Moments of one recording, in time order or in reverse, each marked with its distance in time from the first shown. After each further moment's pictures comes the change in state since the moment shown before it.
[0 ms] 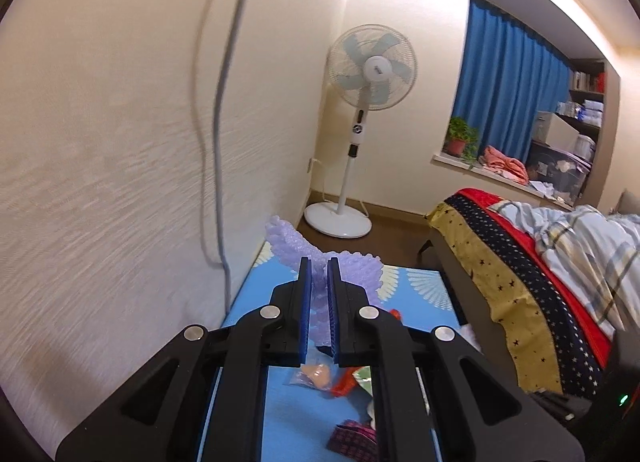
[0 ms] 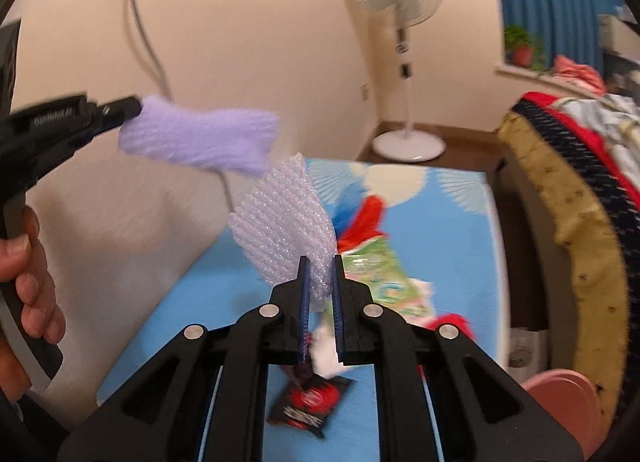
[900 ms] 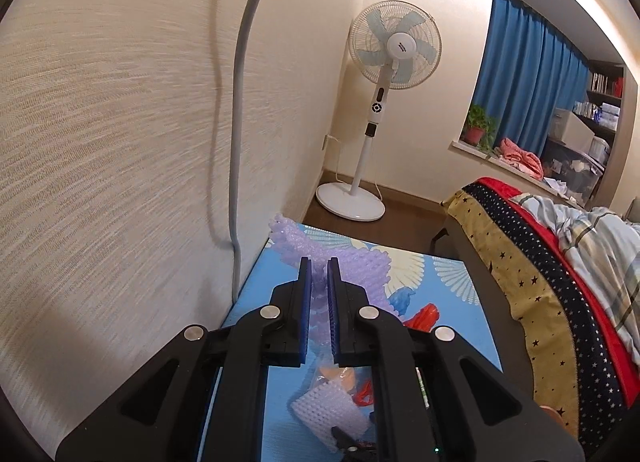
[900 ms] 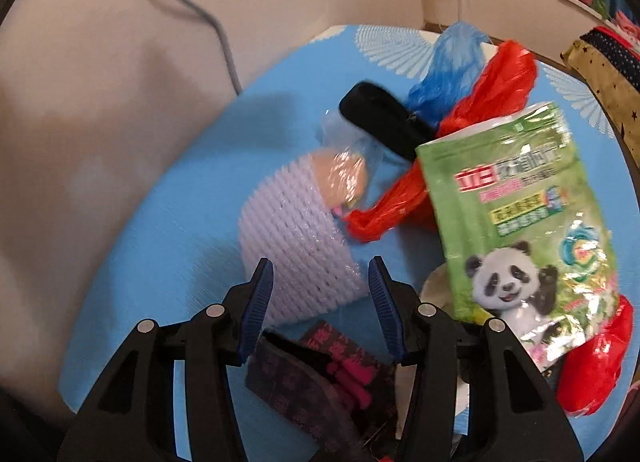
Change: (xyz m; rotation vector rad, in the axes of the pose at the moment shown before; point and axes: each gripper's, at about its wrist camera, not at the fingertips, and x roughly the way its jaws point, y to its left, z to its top) left arm 0.069 0.037 -0.016 -0.059 0.077 0.030; right arm 0.200 0.064 -0.061 -0.086 0.395 0.131
